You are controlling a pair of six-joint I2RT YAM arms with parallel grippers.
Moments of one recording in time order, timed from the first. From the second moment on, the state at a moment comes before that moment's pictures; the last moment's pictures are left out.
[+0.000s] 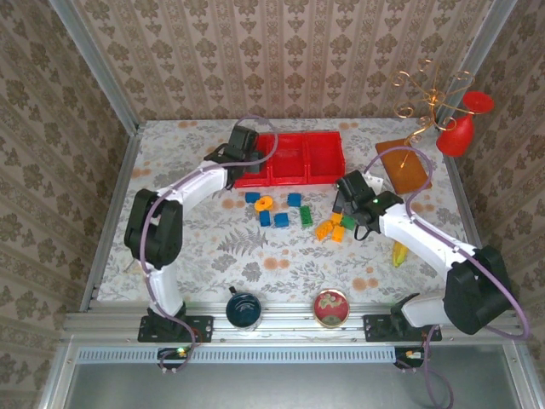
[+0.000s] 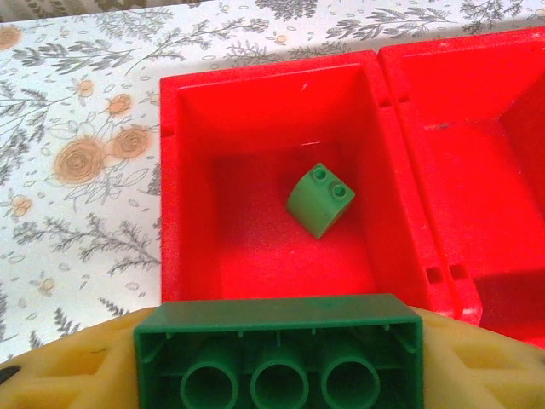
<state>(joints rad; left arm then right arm) -0.53 1.90 1.46 -0.32 -0.25 -0.23 0.46 1.36 0.94 -0.68 0.46 0.74</state>
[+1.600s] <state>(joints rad) -0.52 1.44 1.09 -0.29 -0.27 -0.32 0.72 1.68 1.24 -0.66 0.27 0.65</state>
